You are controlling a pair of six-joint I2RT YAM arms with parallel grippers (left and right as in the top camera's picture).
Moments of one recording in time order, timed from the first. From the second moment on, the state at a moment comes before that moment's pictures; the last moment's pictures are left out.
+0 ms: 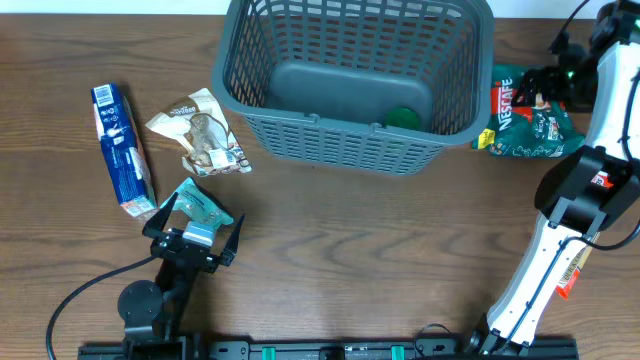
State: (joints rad) left arm 0.04 0.01 0.02 -0.09 0.32 0.30; right arm -0.38 2.49 2.50 -1.48 -0.12 -0.28
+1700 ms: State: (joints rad) left arm 0.04 0.01 0.02 -0.09 0.32 0.30; right arm -0.36 2.35 2.01 -1.09 -0.12 -0.30
